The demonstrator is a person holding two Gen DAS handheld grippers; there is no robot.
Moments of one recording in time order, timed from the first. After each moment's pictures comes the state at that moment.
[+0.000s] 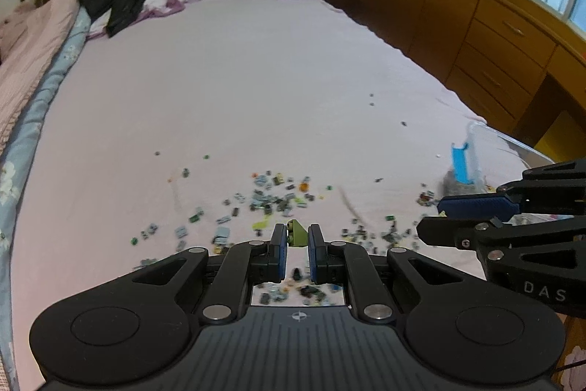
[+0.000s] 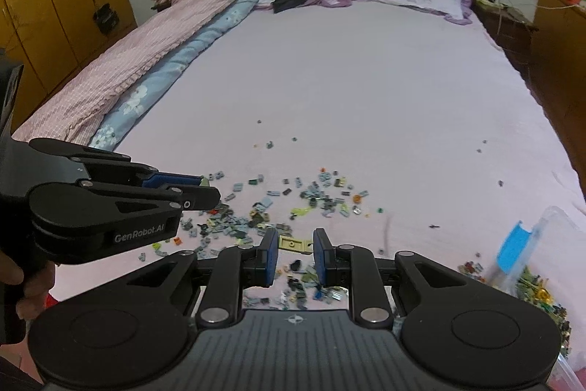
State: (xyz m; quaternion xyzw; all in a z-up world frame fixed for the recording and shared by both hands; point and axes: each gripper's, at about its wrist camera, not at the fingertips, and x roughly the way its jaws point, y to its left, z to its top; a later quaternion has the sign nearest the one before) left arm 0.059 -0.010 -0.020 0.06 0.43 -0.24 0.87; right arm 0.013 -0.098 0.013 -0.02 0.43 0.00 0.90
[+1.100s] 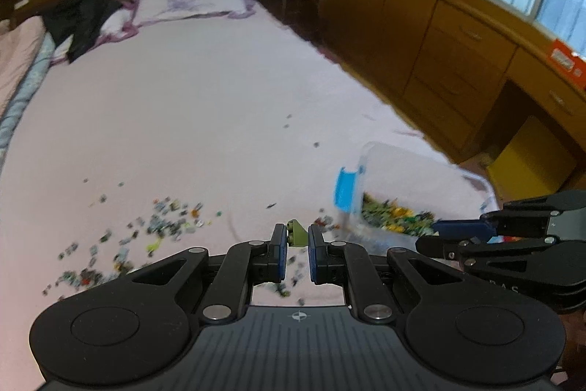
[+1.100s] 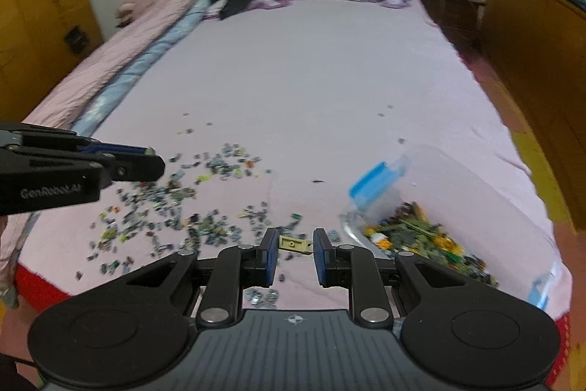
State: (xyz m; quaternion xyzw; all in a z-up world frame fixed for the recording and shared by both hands) left arm -0.004 -0.158 0.025 0.05 0.41 -0.28 0.87; right arm -0.122 -0.273 0.050 0.01 0.42 -0.07 0.90
